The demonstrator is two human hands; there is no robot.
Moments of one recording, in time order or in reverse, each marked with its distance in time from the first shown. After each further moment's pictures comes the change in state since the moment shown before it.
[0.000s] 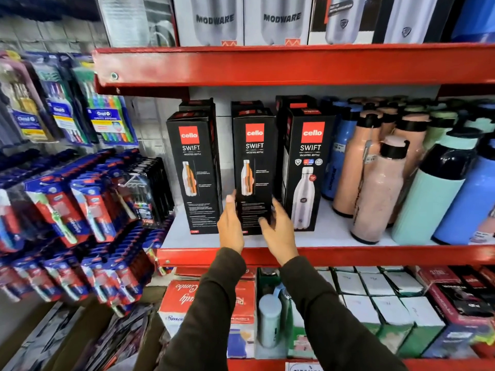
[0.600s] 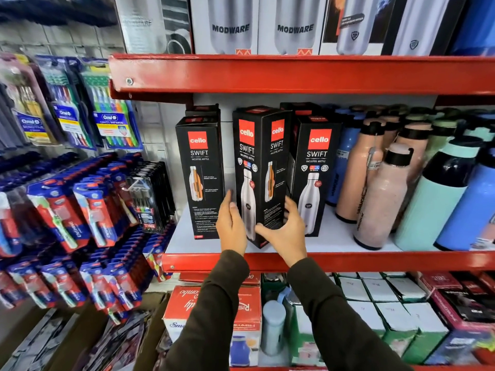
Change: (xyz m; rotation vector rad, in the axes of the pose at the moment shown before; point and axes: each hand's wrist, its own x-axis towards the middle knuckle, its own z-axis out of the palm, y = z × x) left_hand 0.005 0.004 -0.010 0.186 0.133 0.267; right_hand -0.008 -0.035 -0.010 0.005 0.126 -0.006
